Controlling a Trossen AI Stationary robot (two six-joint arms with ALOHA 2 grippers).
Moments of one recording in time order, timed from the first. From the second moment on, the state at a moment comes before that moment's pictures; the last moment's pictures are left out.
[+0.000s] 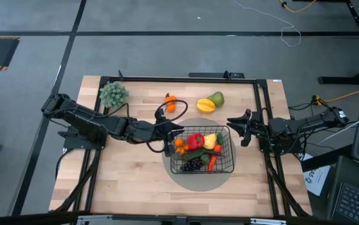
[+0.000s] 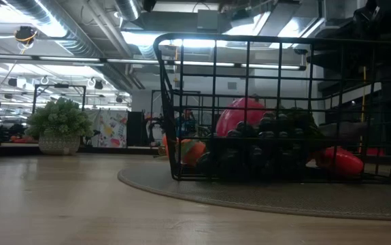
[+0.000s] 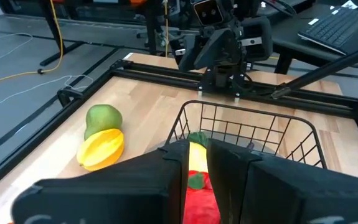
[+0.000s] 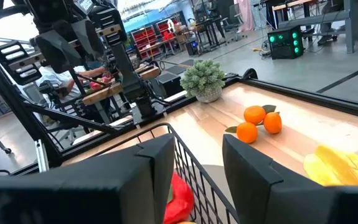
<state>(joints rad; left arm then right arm) -0.27 1.42 1.12 0.04 -0.59 -0.17 0.24 0.35 0.10 0.26 0.50 0.38</state>
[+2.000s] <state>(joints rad) 0.12 1.43 1.11 -0.74 -0.63 -0.59 0.24 0.35 0.10 0.24 0.78 0.33</state>
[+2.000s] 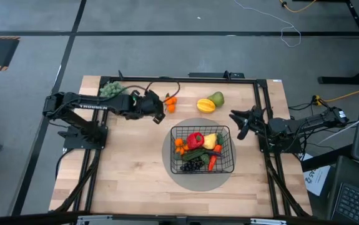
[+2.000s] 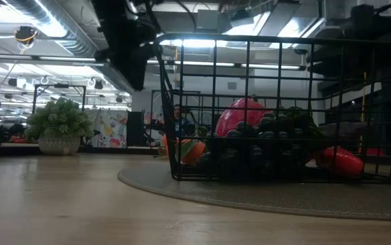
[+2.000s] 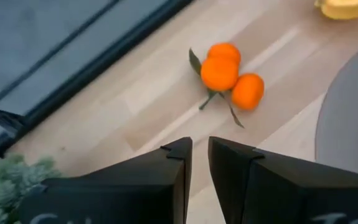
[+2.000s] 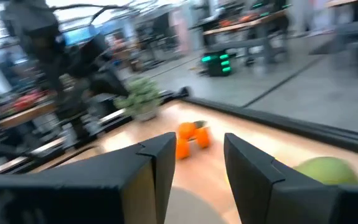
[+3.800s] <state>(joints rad) 0.41 1.06 0.84 -0.76 -0.62 -0.54 0.24 0.35 0.10 0.20 0.77 0.38</state>
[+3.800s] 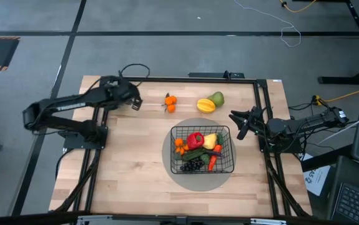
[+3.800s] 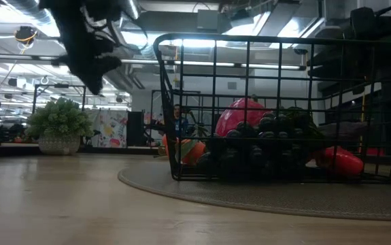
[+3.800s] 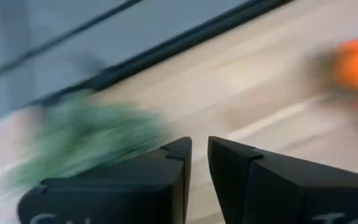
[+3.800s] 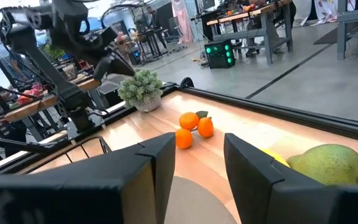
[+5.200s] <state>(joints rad) 0.41 1.58 0.54 0.45 -0.28 -0.23 0.24 0.35 0.10 0.20 0.77 0.38</state>
